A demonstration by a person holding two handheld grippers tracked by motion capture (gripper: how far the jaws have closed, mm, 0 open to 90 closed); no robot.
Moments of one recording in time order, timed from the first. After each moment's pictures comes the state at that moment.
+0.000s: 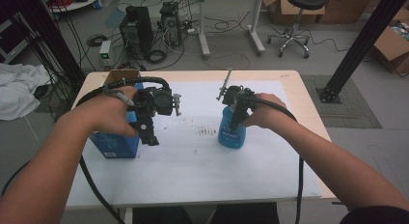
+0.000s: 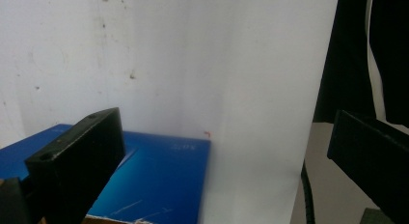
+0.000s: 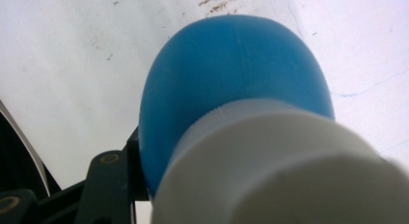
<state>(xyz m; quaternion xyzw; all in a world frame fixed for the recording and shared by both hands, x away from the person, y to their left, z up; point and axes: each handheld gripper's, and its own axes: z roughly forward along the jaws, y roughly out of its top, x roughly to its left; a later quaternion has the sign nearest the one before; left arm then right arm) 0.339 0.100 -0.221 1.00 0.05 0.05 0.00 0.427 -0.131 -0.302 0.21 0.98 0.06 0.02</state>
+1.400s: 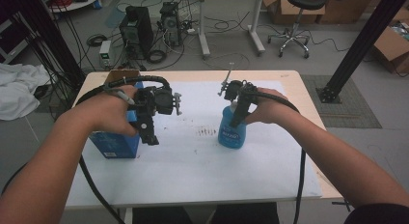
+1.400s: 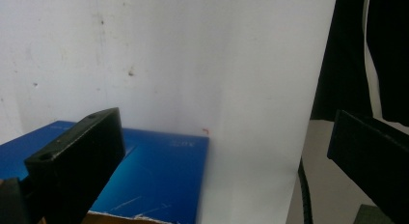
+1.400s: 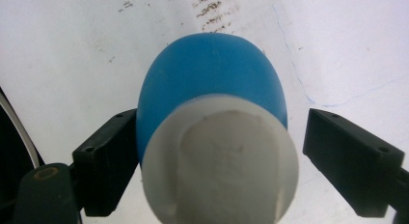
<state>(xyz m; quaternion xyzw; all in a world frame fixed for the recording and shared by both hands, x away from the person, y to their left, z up) 0.340 0.099 -0.219 1.00 0.05 0.04 0.00 0.431 -0.135 -0.287 0.18 0.98 0.08 0.03</state>
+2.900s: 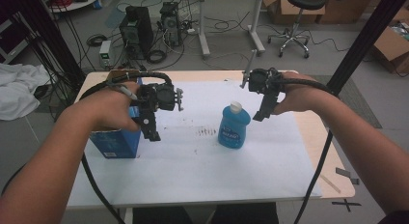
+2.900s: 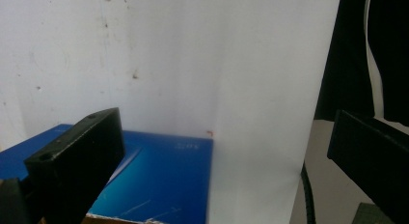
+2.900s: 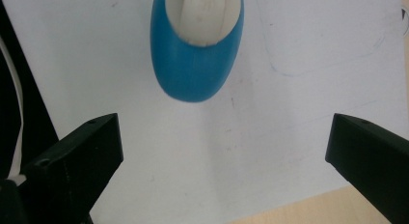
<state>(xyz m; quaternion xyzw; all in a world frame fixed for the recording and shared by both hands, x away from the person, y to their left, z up) 0.351 0.095 -0.218 1.00 0.05 0.03 0.00 0.417 -0.184 -0.231 0.10 0.99 0.06 0.06</state>
